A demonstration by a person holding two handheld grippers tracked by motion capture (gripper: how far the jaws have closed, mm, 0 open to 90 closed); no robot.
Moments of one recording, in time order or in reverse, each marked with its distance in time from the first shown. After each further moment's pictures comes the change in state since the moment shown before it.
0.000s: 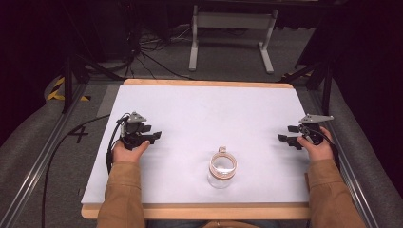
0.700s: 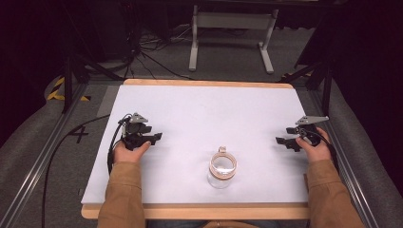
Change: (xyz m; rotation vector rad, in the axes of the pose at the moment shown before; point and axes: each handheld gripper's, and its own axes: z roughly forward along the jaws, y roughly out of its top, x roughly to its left) left arm -0.001 -0.001 0.005 0.026 0.008 0.007; right arm 0.004 -0.002 0.007 0.042 0.015 -0.010
